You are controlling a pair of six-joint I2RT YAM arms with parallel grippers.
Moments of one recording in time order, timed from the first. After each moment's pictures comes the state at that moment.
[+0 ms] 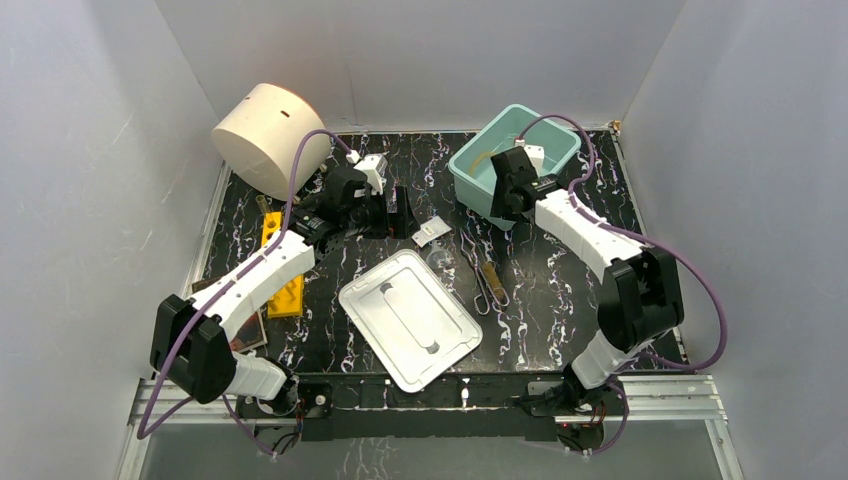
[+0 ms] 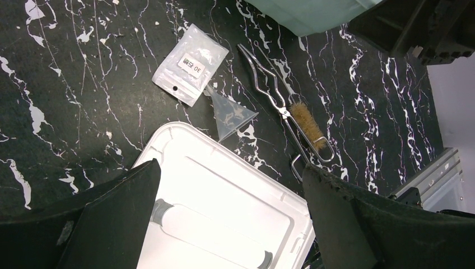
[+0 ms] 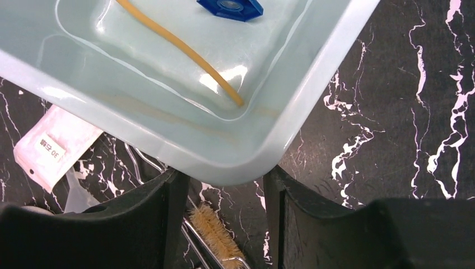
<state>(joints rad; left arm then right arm) -0.56 1.38 1.11 -0.35 0.14 -0.45 0.46 1.62 1.29 -0.63 0.39 0.51</state>
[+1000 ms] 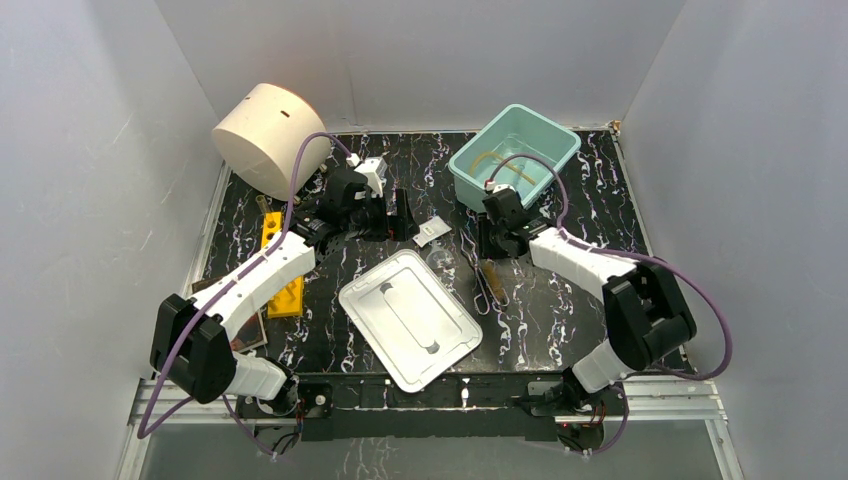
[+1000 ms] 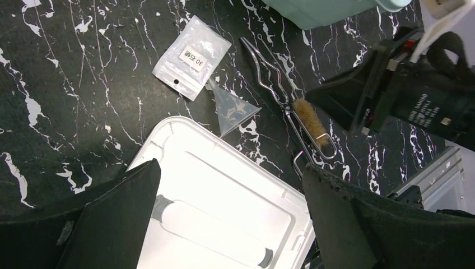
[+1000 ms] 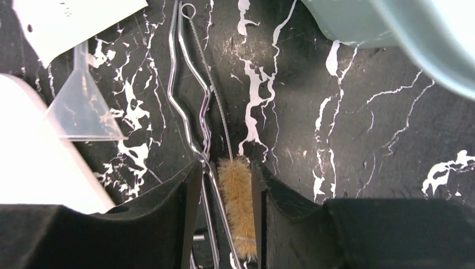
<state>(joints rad) -0.56 1.38 1.09 -0.35 0.14 -0.46 0.55 1.50 0.95 -0.37 0.13 0.37</state>
